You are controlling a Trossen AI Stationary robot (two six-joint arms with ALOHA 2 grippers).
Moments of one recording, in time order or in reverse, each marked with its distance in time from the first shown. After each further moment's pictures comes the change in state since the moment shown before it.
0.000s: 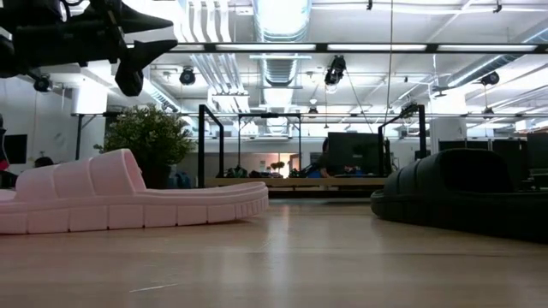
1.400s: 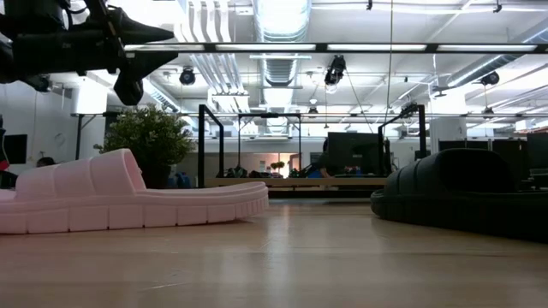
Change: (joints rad) left arm 0.000 0.017 -0.034 -0.001 0.013 0.000; right arm 0.122 0.343 0.010 -0.124 0.156 0.144
